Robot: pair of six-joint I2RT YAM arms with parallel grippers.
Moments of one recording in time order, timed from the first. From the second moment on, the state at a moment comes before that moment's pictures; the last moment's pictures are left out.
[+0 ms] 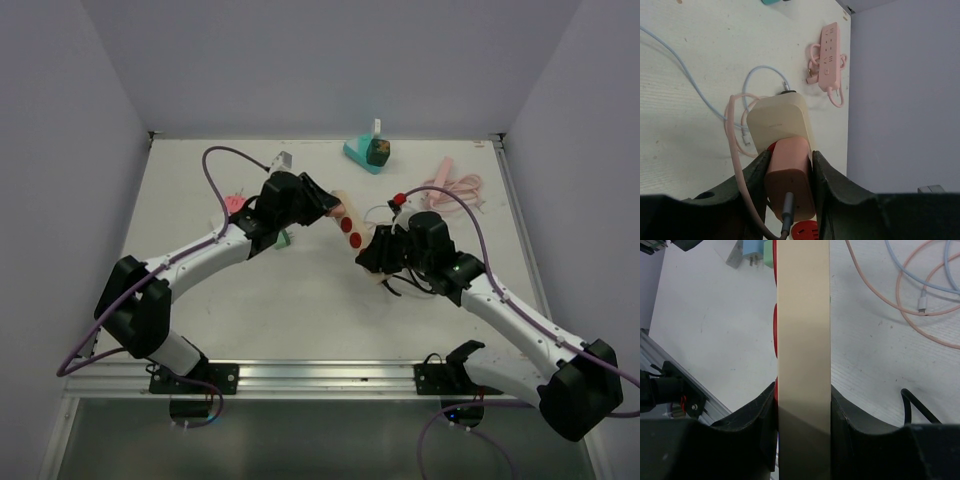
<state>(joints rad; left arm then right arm) -0.66 1.54 1.10 0.01 -0.03 -1.10 0.55 1.04 0.73 -0.26 -0.23 0.51</state>
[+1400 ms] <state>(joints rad) -0.73 1.45 1.03 0.07 0.03 -0.89 0.57 1.25 0.78 -0.07 -0.22 0.59</state>
